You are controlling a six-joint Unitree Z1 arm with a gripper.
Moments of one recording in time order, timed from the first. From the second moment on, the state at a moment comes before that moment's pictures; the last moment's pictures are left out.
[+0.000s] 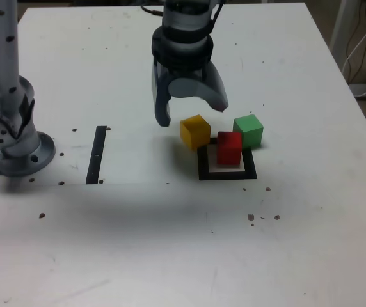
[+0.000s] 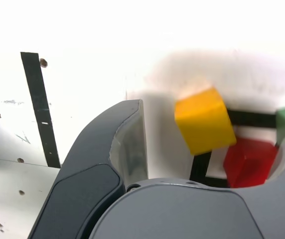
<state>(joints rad) 0.02 1.84 -1.28 1.15 0.13 -0.12</state>
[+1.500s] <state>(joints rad) 0.03 1.98 -1.29 1.03 0.12 -0.23</state>
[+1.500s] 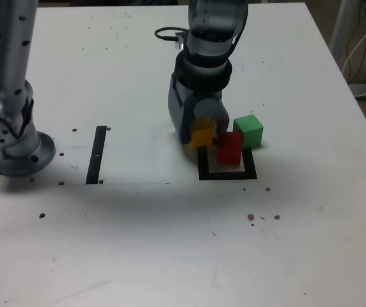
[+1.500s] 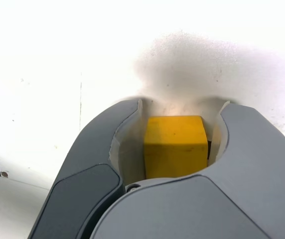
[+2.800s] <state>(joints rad) -0.18 2.00 -1.61 1.28 0.14 -0.08</state>
